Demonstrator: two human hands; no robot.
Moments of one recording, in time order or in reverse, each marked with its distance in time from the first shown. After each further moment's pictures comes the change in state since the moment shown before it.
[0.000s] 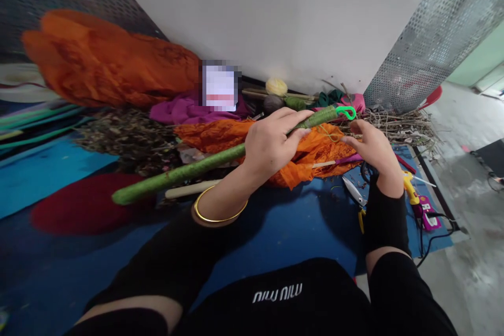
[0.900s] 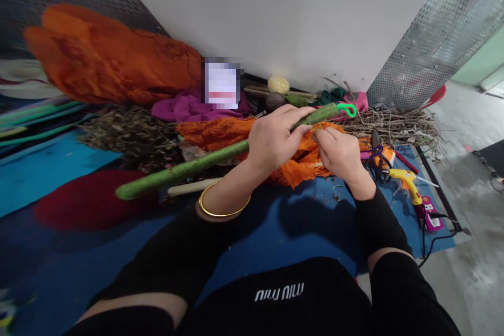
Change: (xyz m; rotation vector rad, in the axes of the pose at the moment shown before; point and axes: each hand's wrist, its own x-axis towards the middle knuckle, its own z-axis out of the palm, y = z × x) left_hand 0.006 -0.006 0.002 0.035 -0.035 -0.022; right_hand -0.007 -0.056 0.056 -0.207 0.490 -0.667
